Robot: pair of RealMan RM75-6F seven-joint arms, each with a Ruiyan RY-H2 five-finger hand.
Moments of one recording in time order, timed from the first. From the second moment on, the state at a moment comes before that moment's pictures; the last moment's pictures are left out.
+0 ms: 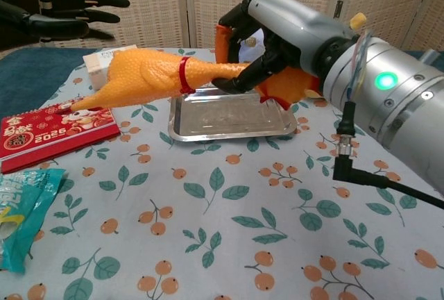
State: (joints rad) left arm -0.67 -1.05 -0.12 -1.71 1.60 1.00 -1.12; right arm 0.69 -1.75 0.28 -1.83 -1.17 1.29 -0.53
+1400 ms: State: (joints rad) left arm -0.62 -1.13 0.00 -1.39 1.64 1.09 -1.20; right arm 0.85 -2.07 0.33 -0.72 -1.26 1.17 -0.21
